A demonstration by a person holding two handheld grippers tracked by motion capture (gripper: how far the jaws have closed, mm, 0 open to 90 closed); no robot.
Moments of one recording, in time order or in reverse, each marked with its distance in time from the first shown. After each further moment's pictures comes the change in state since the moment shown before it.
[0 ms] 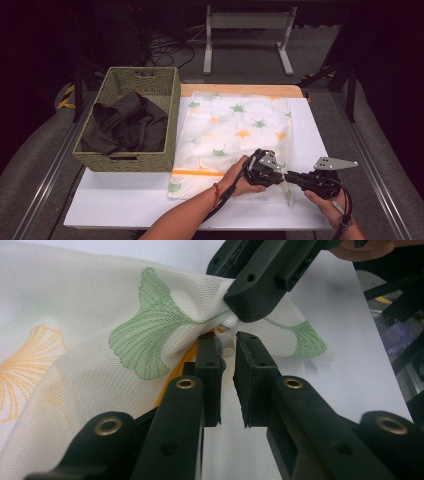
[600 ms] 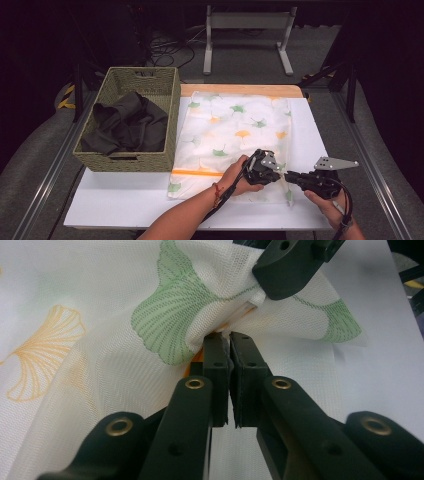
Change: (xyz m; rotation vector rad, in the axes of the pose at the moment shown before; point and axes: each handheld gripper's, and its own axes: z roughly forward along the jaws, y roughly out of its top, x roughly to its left) left arm 0.001 -0.002 0.001 0.056 0.068 0.027; right arm 0.001 0.001 -0.001 -0.005 0.002 0.003
